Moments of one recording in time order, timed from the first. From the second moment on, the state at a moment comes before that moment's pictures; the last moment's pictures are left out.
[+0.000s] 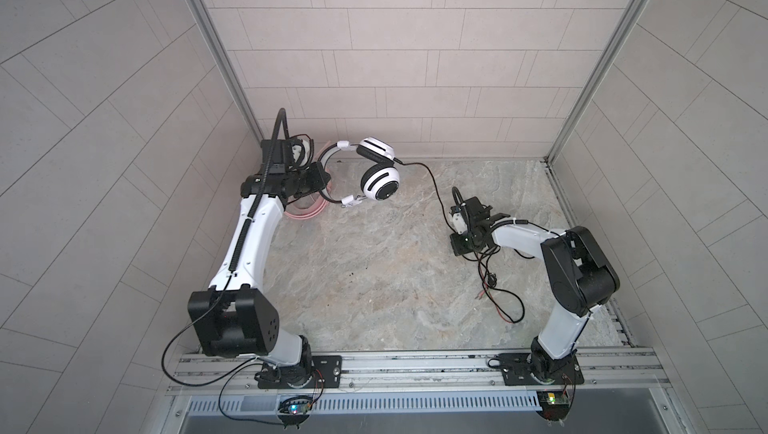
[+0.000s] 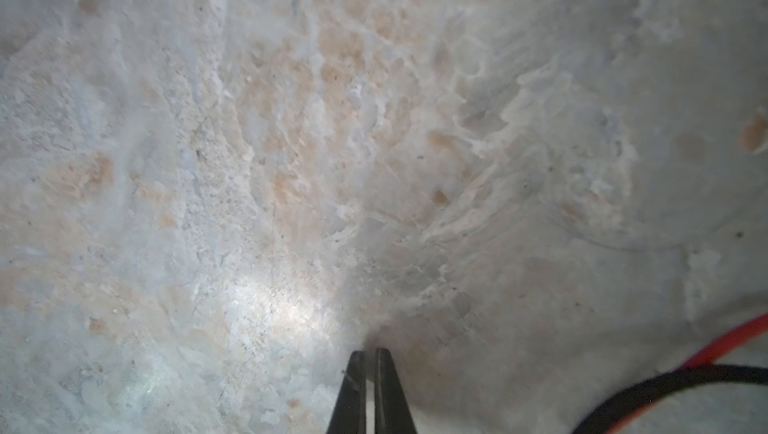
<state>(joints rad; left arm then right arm) 0.06 1.48 1.47 -0.70 0.42 -0.39 0.38 1.76 1.03 -0.44 -0.10 0.12</state>
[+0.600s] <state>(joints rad) 0.06 1.48 1.35 -0.61 0.20 -0.69 0.76 1.52 1.01 -0.62 0.07 0.12</state>
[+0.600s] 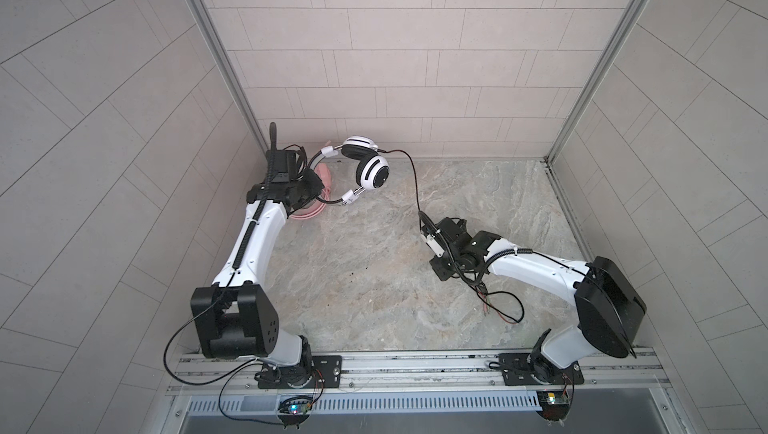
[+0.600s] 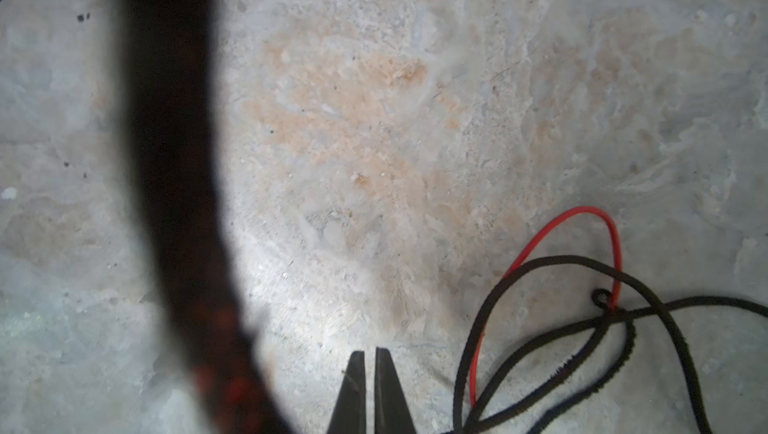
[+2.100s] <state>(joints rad) -0.14 1.53 1.46 -0.66 0.26 -0.52 1.00 1.68 1.52 -1.00 0.01 0.09</state>
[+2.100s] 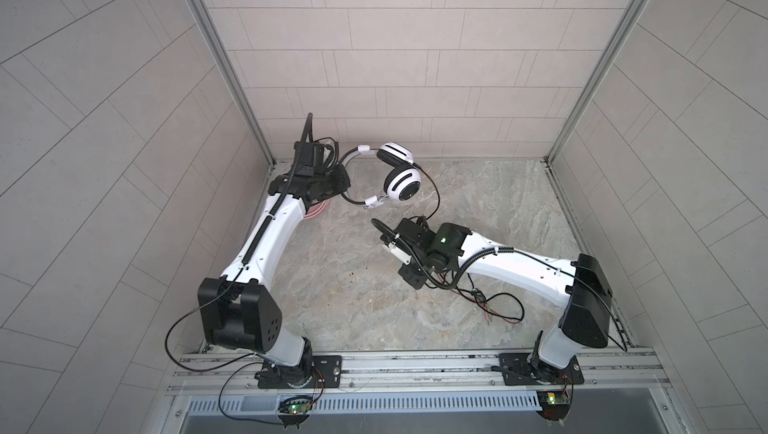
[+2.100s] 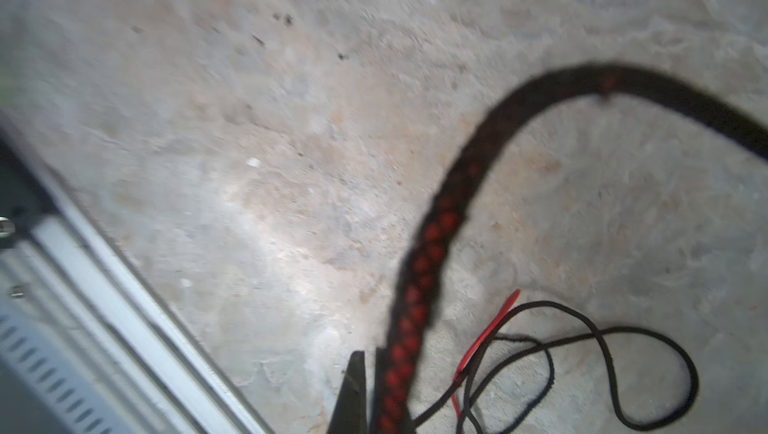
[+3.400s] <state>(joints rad) -0.20 1.59 1.47 -0.78 0.47 -0.22 0.54 1.60 1.84 -0.90 -0.56 0.13</state>
